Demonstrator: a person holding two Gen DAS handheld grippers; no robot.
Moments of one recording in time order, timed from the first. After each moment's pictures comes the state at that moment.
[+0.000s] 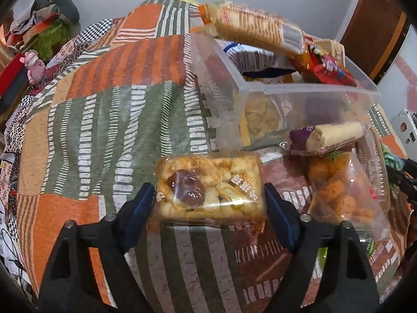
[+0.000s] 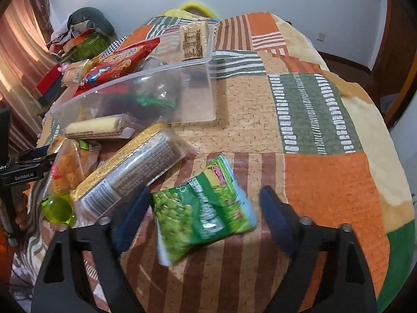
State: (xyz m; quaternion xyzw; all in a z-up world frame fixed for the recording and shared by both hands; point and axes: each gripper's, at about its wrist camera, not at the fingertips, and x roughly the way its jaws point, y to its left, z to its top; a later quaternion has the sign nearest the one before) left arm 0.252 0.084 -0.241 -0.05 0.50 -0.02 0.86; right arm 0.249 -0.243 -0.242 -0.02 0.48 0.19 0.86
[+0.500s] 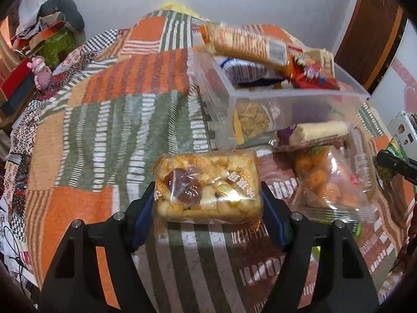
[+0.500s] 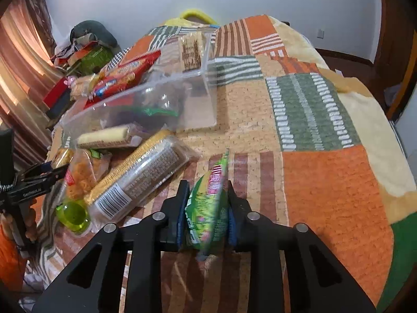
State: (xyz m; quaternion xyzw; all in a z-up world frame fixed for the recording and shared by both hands) left arm 0.223 0.085 -0.215 -0.05 0.47 -0.01 0.88; right arm 0.239 -0.258 -0.226 0.03 0.45 0.20 0.87
